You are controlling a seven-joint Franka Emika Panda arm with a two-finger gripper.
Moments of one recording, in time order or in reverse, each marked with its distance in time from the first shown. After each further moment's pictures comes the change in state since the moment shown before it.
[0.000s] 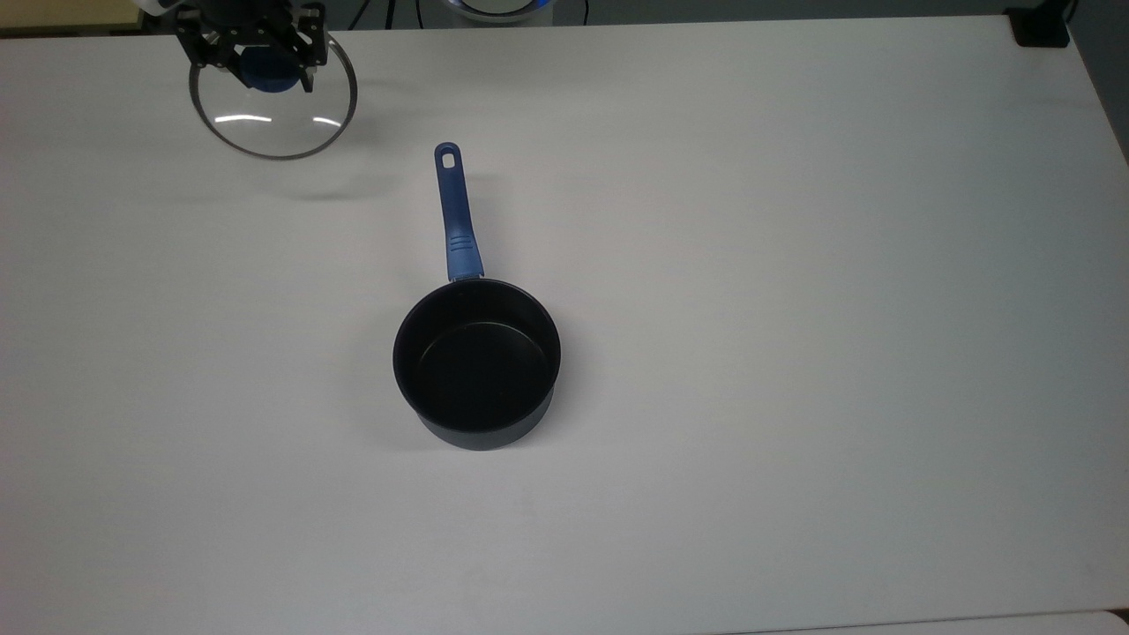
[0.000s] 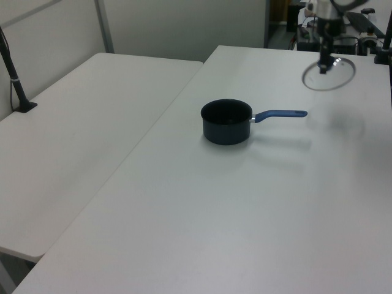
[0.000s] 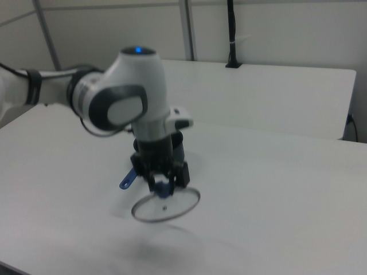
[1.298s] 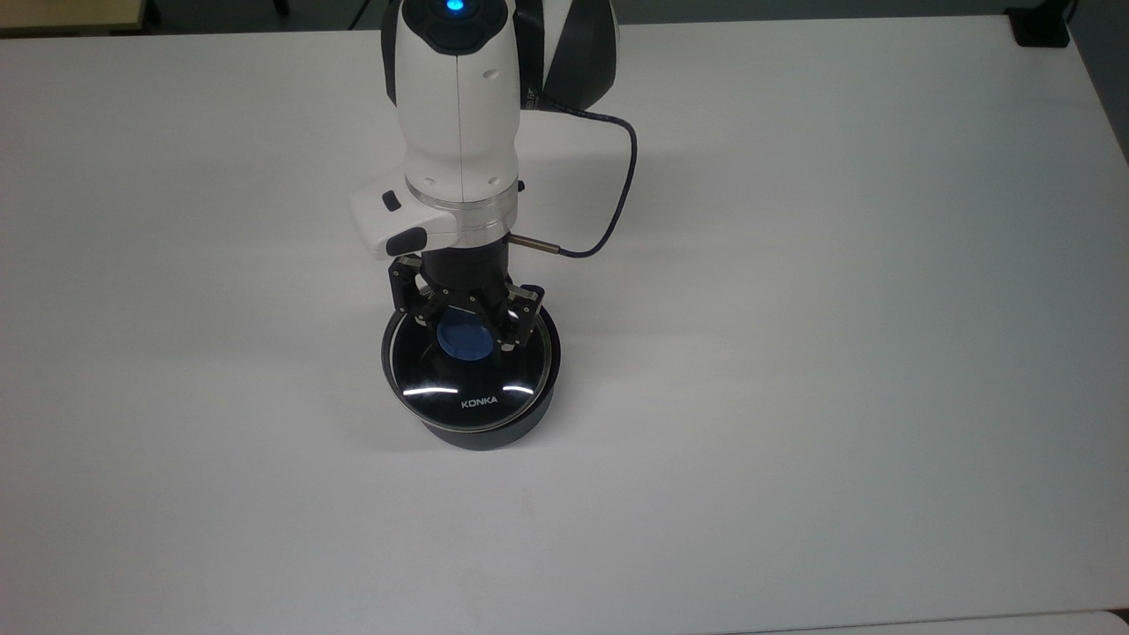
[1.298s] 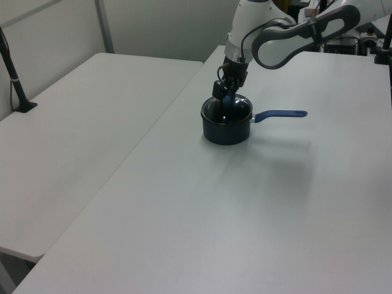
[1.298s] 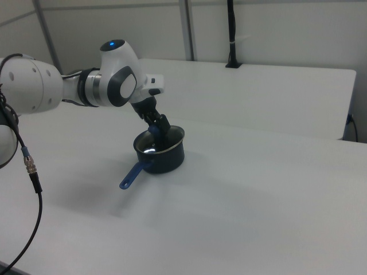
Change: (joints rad) arm 0.410 0.561 0.014 0.529 -0.088 0.360 0.838
